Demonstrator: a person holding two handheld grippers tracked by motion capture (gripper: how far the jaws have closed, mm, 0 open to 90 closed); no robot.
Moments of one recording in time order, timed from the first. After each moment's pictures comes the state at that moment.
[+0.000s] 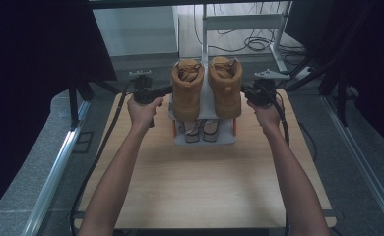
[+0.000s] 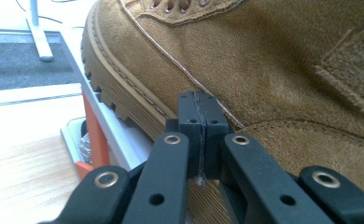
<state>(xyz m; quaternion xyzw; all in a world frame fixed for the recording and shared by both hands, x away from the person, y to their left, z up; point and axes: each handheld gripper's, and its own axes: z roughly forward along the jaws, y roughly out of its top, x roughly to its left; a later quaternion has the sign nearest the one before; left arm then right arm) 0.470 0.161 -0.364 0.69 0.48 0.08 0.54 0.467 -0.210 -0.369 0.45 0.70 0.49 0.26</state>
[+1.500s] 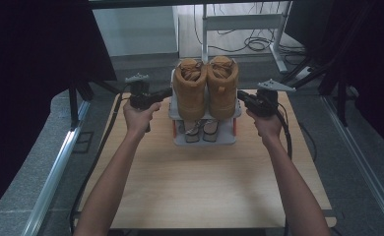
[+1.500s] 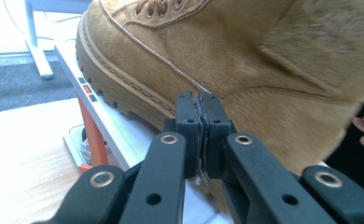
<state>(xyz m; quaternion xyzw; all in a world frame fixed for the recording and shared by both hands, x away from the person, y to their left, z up) 0.442 0.171 -0.358 0.70 0.44 0.11 0.55 0.432 -0.210 -0.376 0.43 0.69 0.54 0.23</state>
